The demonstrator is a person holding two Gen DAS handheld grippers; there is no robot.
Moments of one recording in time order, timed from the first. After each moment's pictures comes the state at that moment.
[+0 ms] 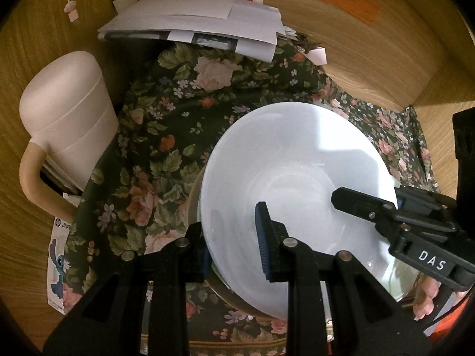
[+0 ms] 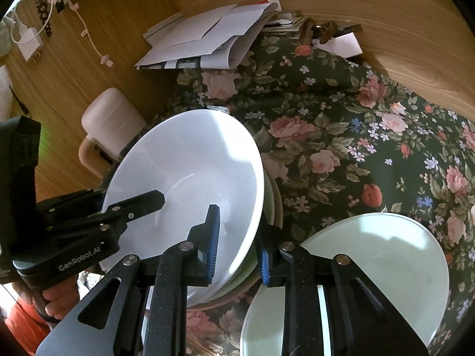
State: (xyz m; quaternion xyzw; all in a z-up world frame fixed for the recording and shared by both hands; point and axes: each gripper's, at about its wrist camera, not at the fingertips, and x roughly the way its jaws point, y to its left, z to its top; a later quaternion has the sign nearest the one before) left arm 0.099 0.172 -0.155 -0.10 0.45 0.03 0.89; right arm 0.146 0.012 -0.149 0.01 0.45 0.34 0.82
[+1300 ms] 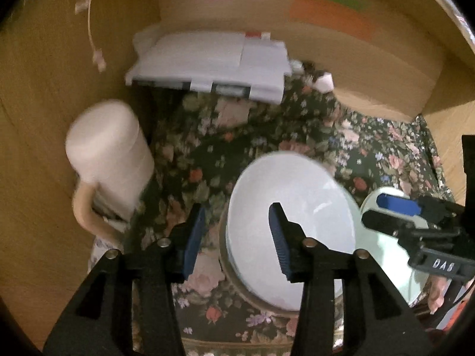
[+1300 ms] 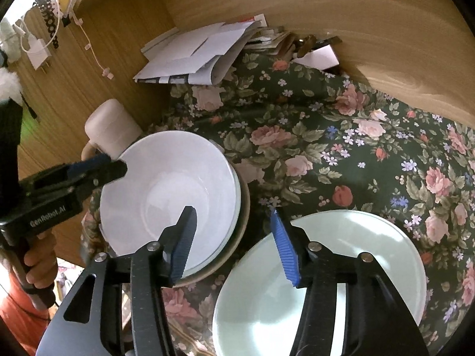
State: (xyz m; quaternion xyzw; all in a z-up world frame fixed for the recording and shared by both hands) left arm 0.087 0.174 -0.123 -0.06 0.41 0.07 0.91; right arm 0.143 -0.013 -0.138 0.01 0.43 0.34 0.84
